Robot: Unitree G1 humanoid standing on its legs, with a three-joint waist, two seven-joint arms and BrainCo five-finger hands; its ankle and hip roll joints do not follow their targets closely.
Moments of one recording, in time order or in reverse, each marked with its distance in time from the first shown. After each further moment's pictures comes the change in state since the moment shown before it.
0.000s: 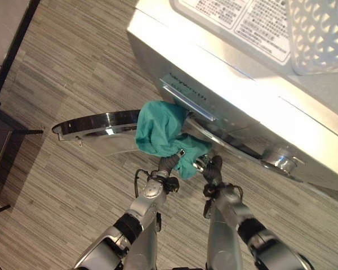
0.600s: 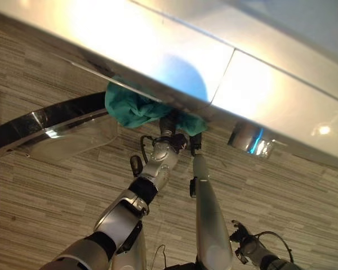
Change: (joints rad) left arm -0.371 -0.113 0.127 0.201 -0.146 -0.119 0.109; right arm 0.061 0.009 0.136 0.585 -0.845 0.196 -0.176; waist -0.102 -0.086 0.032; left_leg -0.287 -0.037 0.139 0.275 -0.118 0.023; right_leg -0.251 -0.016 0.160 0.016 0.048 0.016
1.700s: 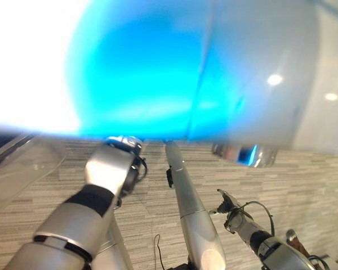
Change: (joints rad) left arm -0.671 0.233 0.378 0.325 -0.497 -0.137 0.054; right arm -0.150 -0.030 0.018 -0.213 0.076 -0.029 -0.044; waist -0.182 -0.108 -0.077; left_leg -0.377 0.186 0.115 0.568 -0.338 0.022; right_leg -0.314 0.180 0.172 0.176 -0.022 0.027
